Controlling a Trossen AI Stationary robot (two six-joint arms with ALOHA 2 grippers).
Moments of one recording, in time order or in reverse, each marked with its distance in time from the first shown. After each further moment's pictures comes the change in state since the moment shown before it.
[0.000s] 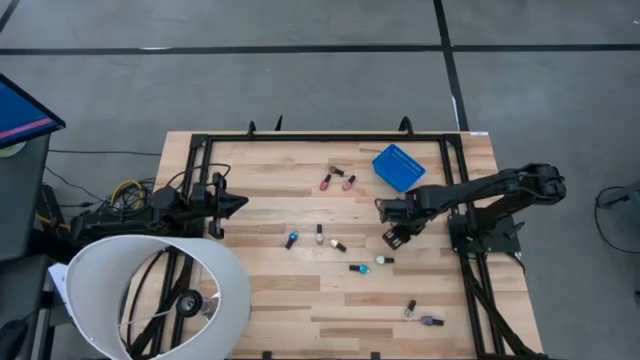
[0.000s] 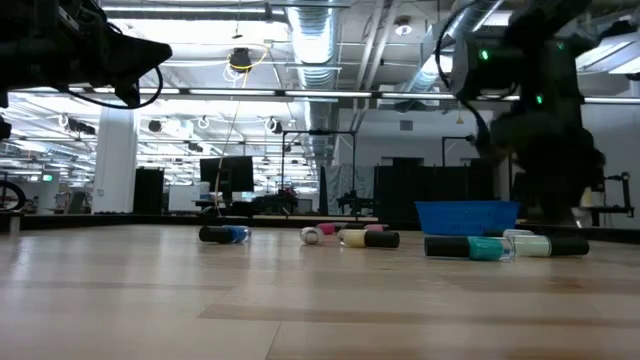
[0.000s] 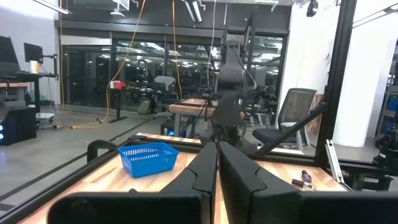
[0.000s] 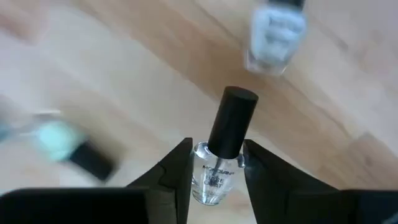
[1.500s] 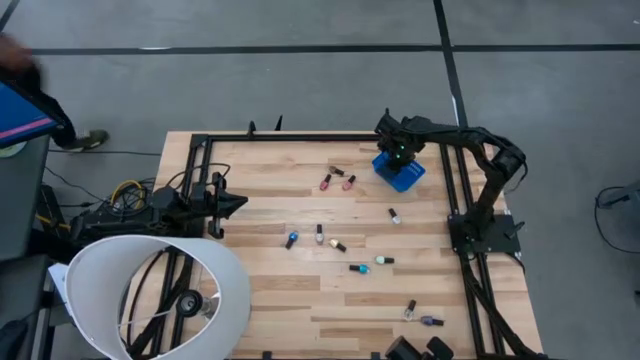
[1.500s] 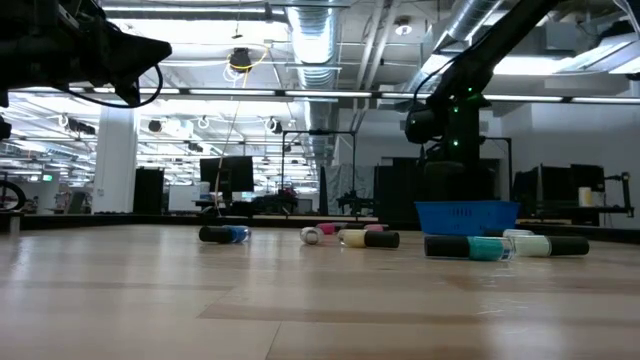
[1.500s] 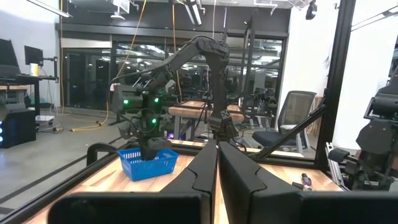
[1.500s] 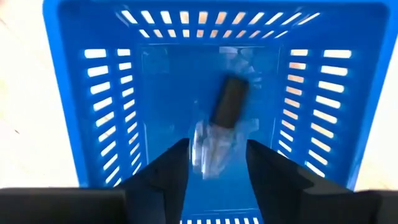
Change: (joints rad) left arm 0.000 0.000 0.000 0.012 0.000 0.000; right arm -0.754 0.365 0.382 0.013 0.128 -0.870
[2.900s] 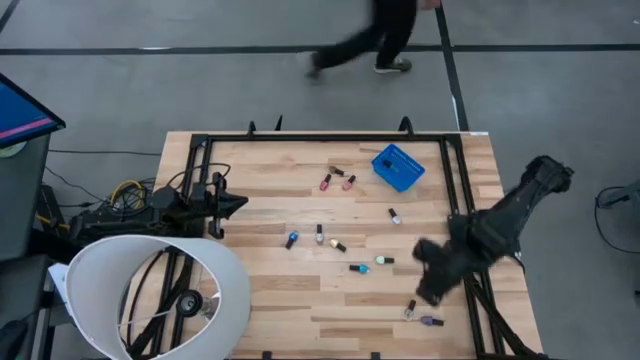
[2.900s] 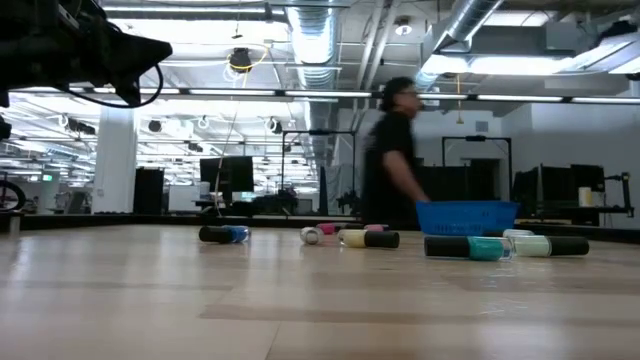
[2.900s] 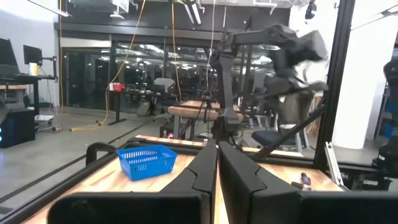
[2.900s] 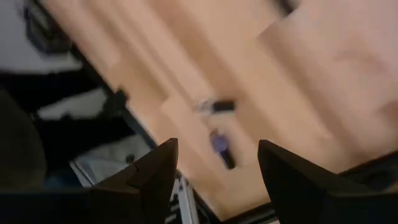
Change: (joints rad) left arm 0.000 0.015 0.000 0.009 0.000 0.000; right arm 1.490 -0.470 0.116 -0.324 -0.076 1.386
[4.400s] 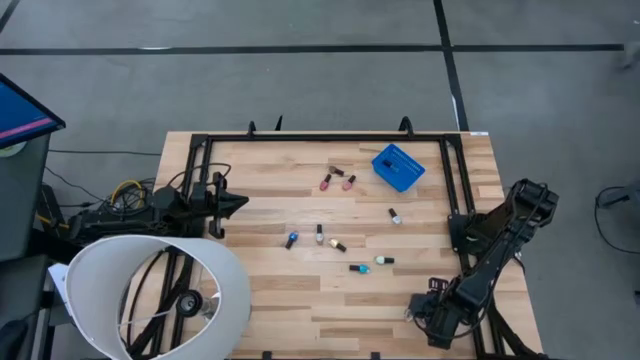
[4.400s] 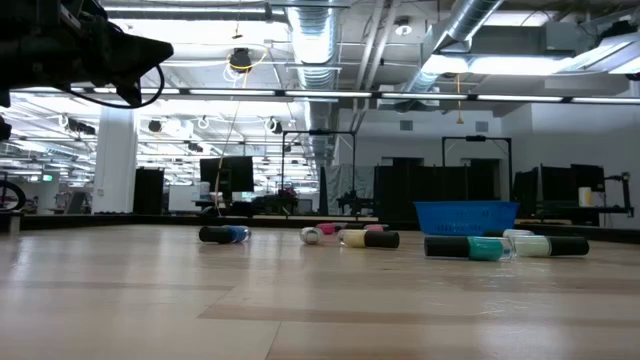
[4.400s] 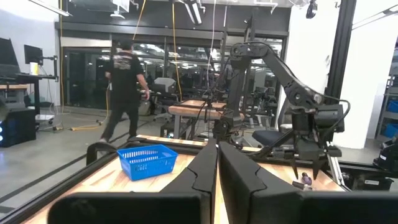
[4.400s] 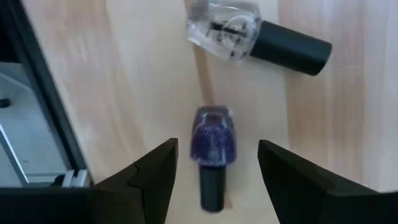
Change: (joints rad) left arm 0.000 0.016 0.000 0.019 0.000 0.000; right arm 0.279 0.327 -0.396 0.622 -0.023 -0.208
